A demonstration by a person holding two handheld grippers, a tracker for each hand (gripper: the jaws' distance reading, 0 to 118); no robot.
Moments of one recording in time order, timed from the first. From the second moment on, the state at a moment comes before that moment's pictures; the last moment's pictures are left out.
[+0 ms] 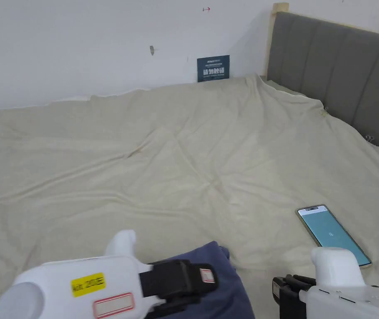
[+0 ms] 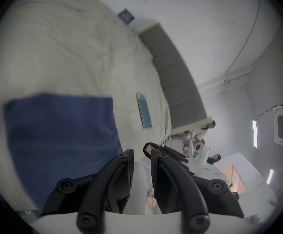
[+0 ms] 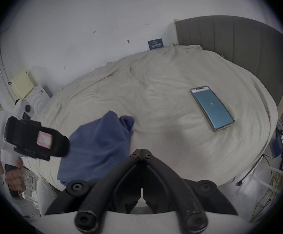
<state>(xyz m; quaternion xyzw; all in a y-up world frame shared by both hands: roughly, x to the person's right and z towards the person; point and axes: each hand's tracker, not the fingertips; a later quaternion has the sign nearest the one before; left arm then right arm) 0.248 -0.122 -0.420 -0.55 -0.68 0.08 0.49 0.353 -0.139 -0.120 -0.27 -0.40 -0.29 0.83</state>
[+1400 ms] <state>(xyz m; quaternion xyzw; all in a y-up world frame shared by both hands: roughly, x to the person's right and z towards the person) 0.264 -0.247 -0.482 -0.66 -0.58 0.07 0.46 0.352 -0.199 -0.212 -0.32 -0.32 -0.26 0.85</state>
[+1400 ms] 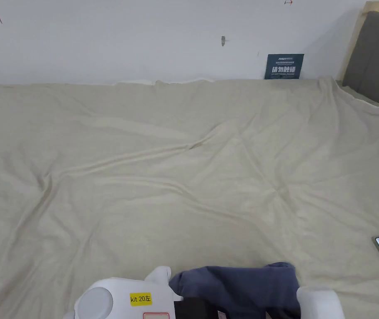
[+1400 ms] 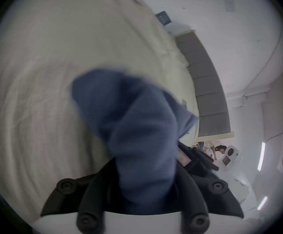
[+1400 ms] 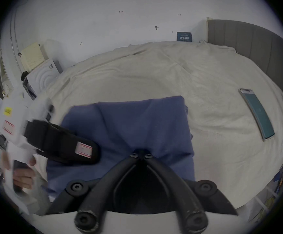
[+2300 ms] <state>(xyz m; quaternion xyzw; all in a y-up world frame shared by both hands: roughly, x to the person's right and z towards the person) -0.038 -0.162 -0.826 -0.56 -0.39 0.03 0.73 0.268 -0.149 -0.350 -0.27 -0.26 -0.25 0.89</state>
